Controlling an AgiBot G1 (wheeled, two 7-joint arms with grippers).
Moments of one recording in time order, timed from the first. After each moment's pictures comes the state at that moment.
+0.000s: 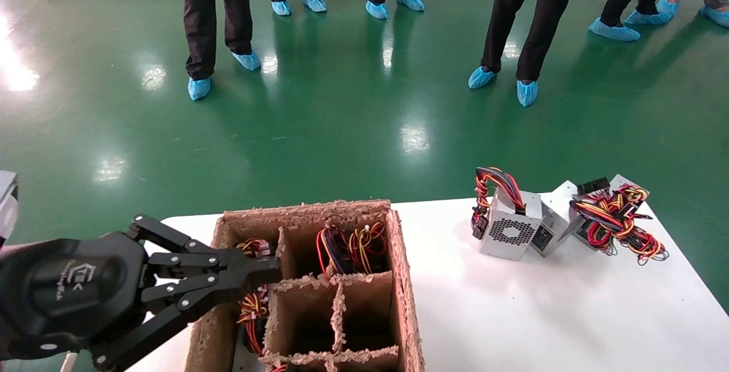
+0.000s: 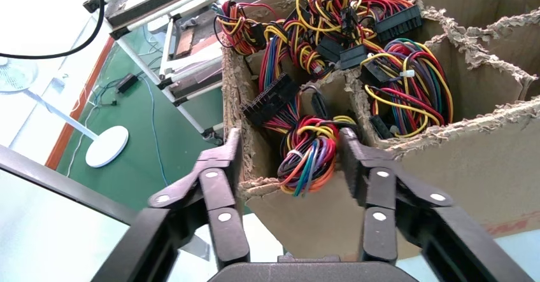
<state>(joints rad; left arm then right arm) -1.10 0.56 0.40 -1.26 0.64 1.45 -0.12 0.88 -0.47 -0.54 1.35 -0.82 -1.51 0.15</state>
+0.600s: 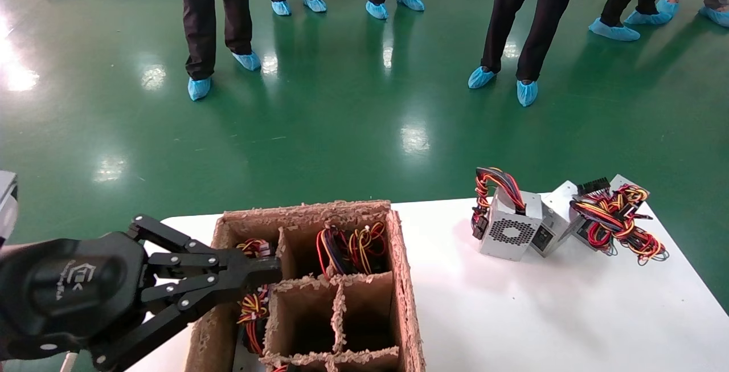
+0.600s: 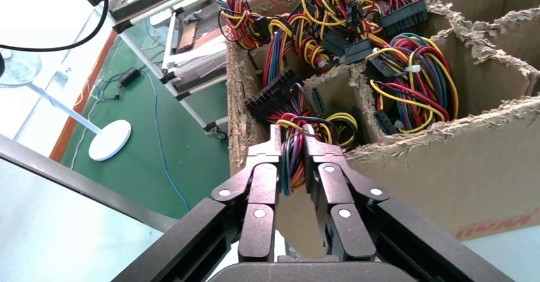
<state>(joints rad) -1.10 0.56 0.40 -1.26 0.64 1.45 -0.12 0.90 -0.46 -0.57 1.35 -0.82 -1.52 0.15</state>
